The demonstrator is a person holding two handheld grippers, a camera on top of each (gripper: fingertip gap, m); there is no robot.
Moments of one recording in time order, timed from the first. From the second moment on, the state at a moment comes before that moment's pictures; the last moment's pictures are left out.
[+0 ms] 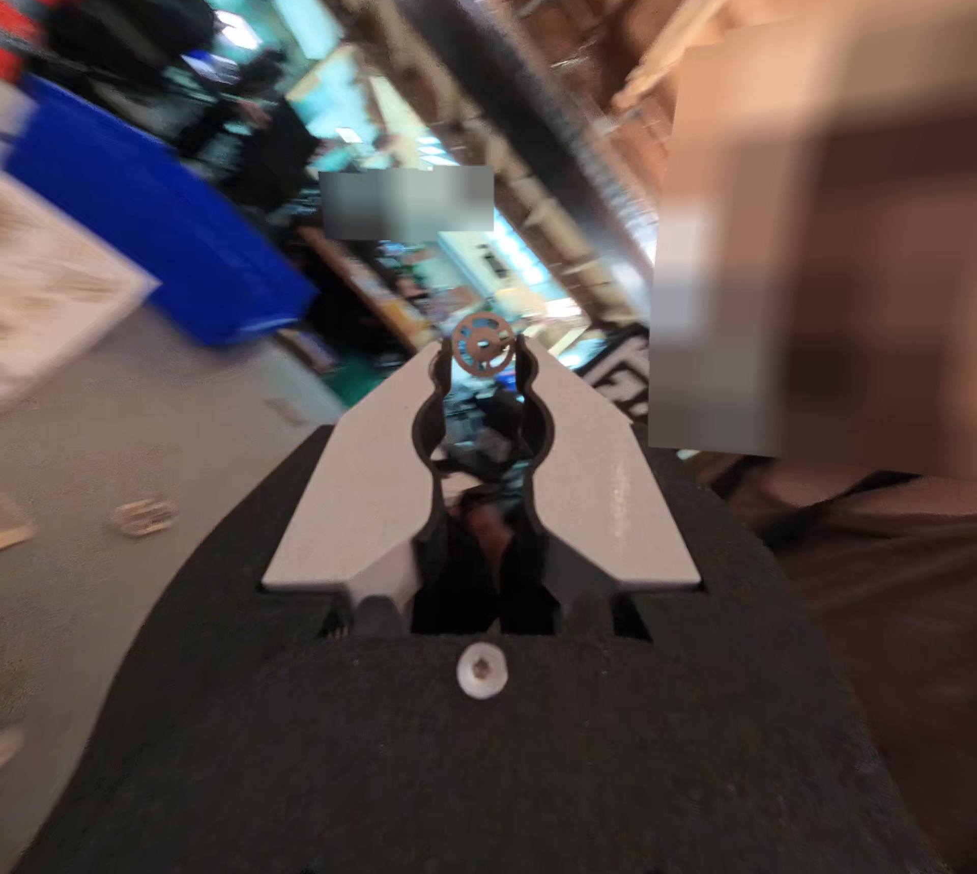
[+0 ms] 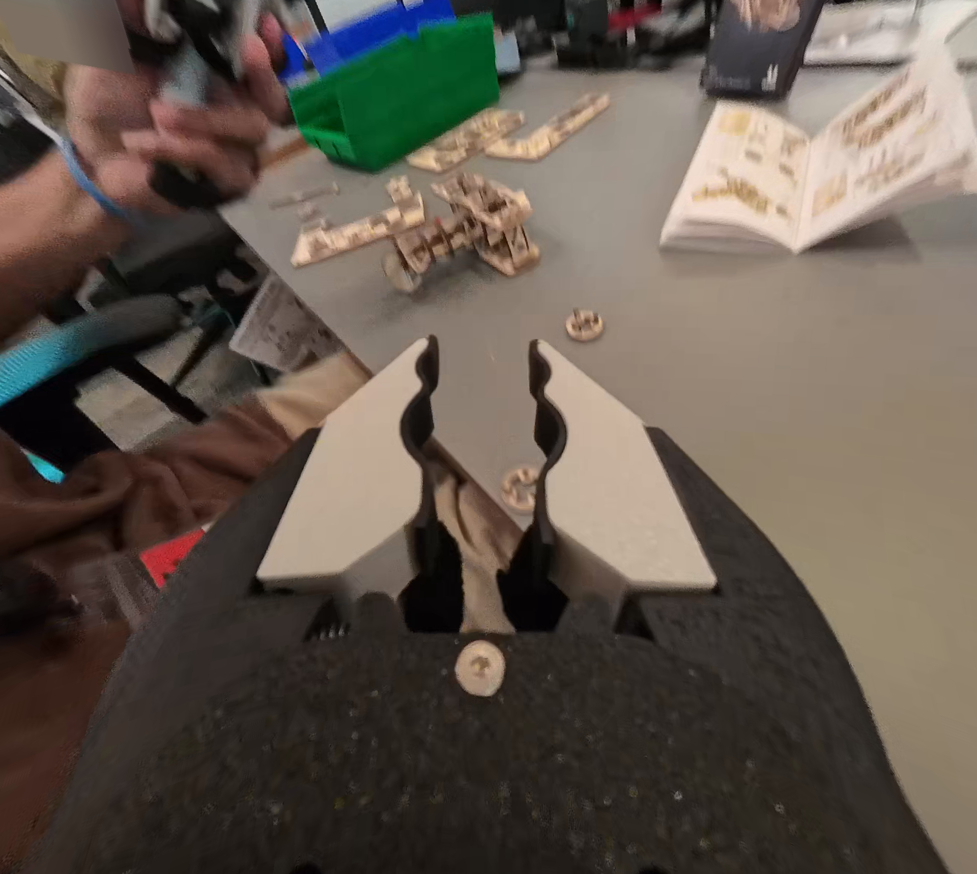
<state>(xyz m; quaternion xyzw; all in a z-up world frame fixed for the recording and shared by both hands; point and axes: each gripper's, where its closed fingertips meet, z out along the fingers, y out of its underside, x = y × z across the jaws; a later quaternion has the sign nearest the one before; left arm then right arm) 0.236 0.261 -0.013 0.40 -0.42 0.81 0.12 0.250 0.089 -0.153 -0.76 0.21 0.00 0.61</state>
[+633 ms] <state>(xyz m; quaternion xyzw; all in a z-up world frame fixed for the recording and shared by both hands) 0.220 0.115 -0.036 0.33 -0.27 0.81 0.40 0.220 0.120 -0.039 -0.65 0.14 0.01 0.75</state>
